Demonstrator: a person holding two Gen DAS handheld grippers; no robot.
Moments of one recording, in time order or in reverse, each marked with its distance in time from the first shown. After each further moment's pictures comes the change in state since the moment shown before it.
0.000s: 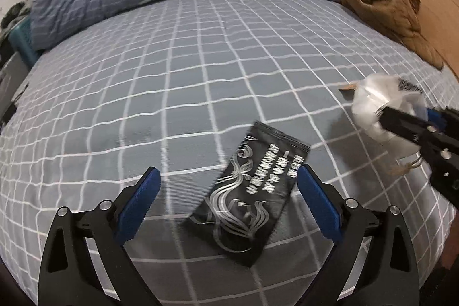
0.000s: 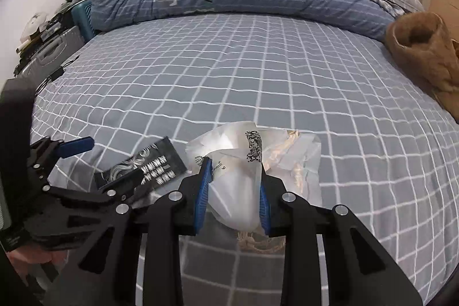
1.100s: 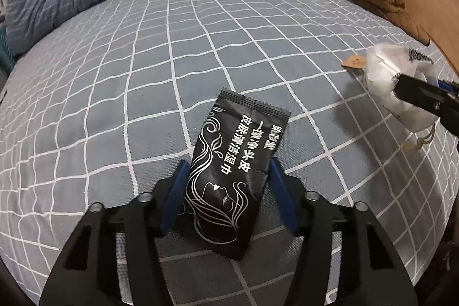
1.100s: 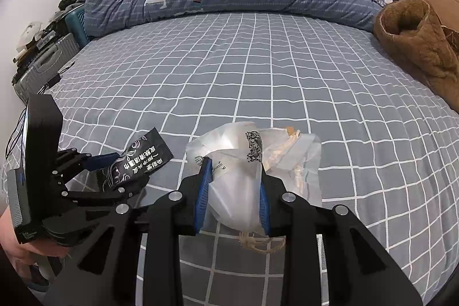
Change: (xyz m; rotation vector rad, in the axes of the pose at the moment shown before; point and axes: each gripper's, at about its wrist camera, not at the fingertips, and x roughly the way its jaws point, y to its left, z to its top) left arm 0.021 -0.008 -0.006 0.056 0.077 -0.096; right arm -0.010 -0.012 -0.006 0.042 0.008 0.002
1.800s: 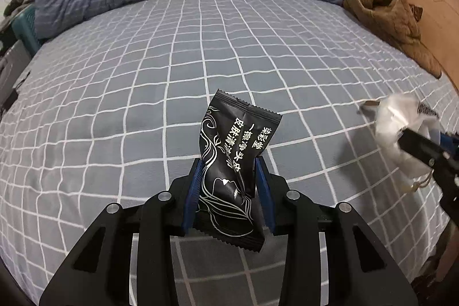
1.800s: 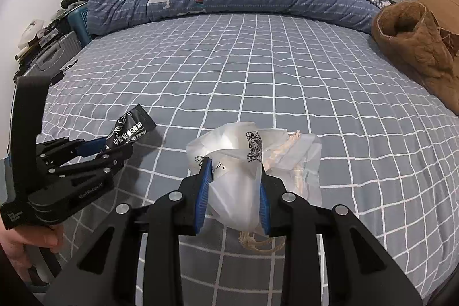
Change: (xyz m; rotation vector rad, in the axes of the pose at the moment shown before) left arm -0.044 0.005 -0.001 -0.129 -0.066 0.073; right arm -0.027 0.011 -0.009 -0.005 0.003 -0.011
